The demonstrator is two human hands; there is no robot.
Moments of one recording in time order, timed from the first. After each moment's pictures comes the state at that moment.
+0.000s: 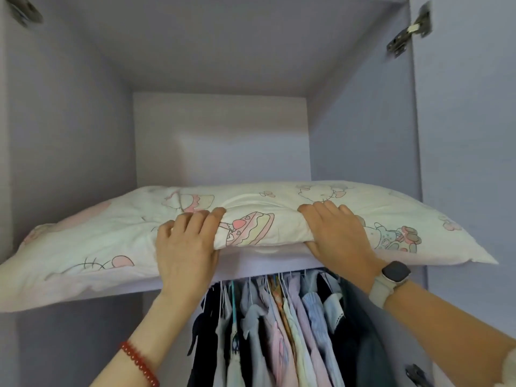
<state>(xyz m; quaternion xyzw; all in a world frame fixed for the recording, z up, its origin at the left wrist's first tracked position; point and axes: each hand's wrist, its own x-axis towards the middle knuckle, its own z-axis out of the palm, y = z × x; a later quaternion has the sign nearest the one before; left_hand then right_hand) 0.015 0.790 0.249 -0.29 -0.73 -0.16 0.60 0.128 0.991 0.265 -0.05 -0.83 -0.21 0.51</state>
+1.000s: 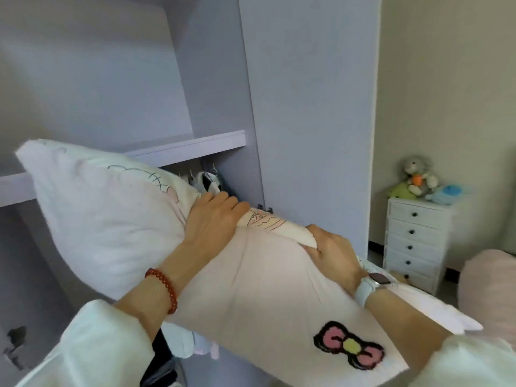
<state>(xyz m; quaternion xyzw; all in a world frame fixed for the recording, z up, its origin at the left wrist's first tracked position) 0.259 0.766 0.136 -0.65 -0.55 -0.10 0.51 0.457 0.881 0.042 -0.31 -0.86 0.06 0.39</state>
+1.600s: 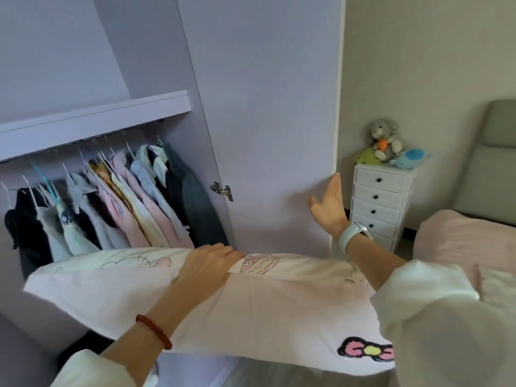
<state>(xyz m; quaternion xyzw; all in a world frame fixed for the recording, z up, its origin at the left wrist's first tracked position) 0.290 0.851 0.015 -0.80 -0.56 -0.09 0.22 0.493 1.026 0.018 -0.50 -0.68 0.30 0.44</state>
